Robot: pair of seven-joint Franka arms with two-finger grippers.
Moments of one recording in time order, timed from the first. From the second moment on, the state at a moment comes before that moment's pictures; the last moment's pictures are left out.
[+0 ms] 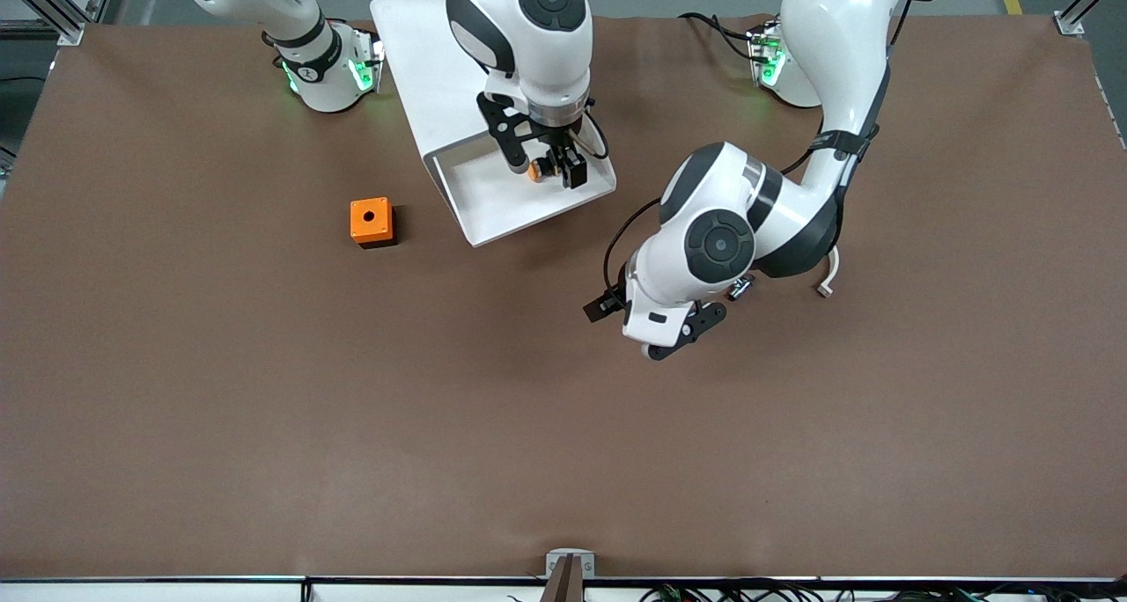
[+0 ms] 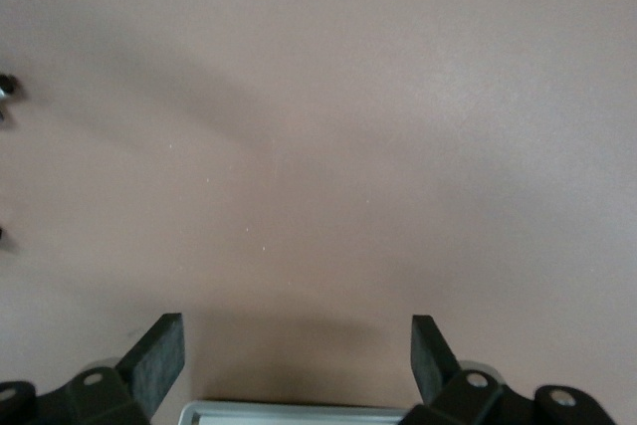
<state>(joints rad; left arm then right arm) -0.56 0.65 -0.05 -1.27 -0.23 1.87 -1.06 1.00 0.32 -0.06 -1.66 0.08 1.92 2.01</state>
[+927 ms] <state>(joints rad) -0.58 0.63 -0.05 -1.28 -0.18 1.88 -1.06 1.01 0.36 -0.07 -1.65 0.07 1.90 1.92</state>
